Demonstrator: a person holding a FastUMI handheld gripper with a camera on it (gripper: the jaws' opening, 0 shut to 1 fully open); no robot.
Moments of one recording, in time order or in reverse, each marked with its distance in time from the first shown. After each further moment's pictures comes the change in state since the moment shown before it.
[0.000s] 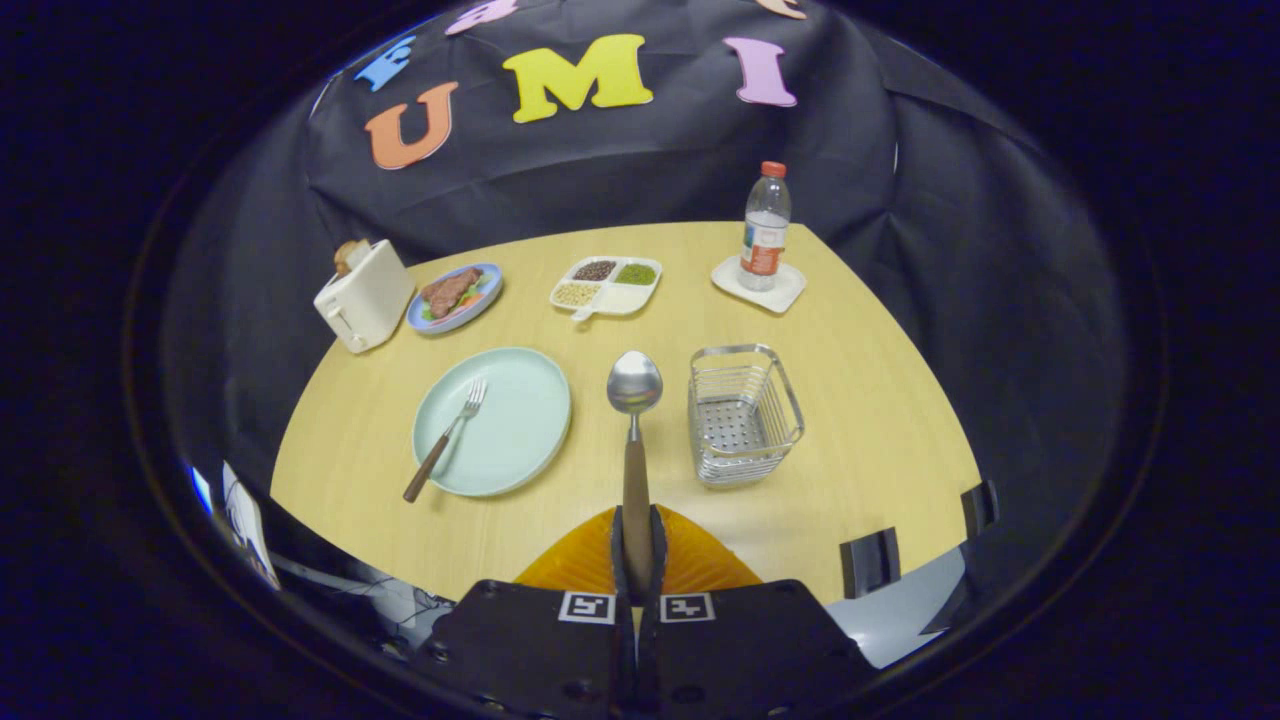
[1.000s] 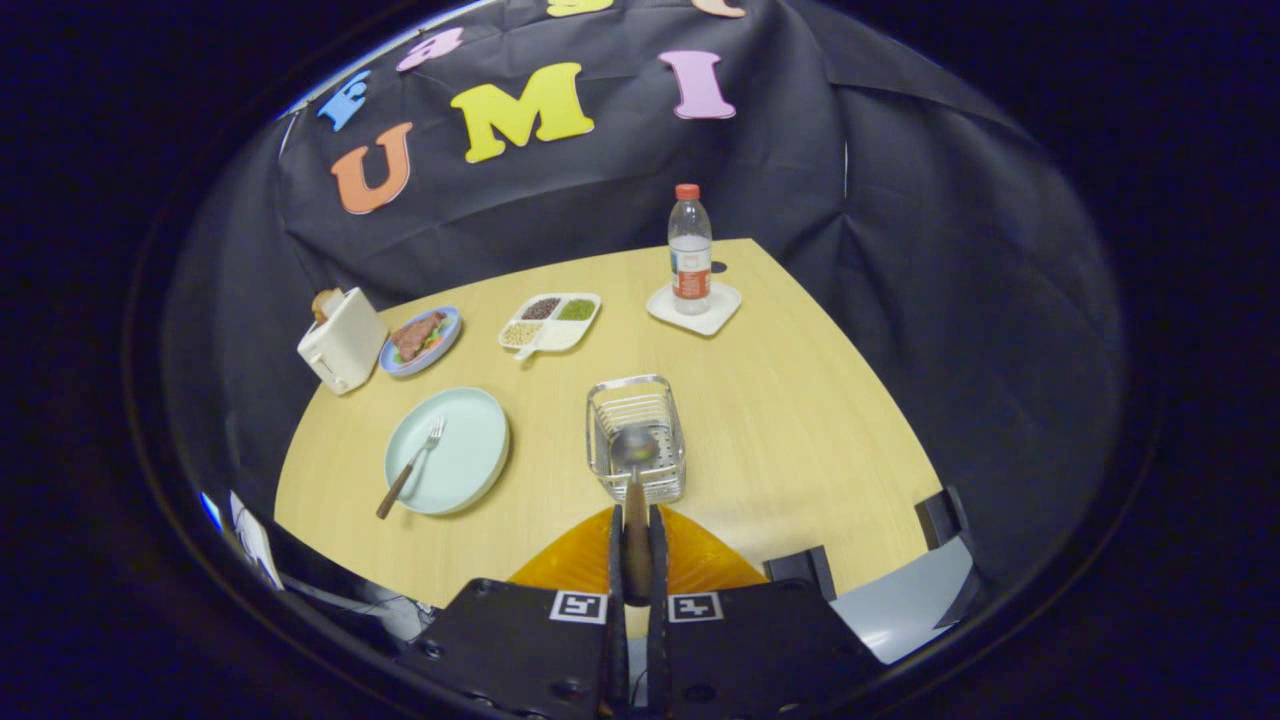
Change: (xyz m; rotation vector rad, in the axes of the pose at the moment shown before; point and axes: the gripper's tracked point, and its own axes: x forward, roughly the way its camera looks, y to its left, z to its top) arm -0.019 -0.066 0.019 0.069 -0.079 -0.006
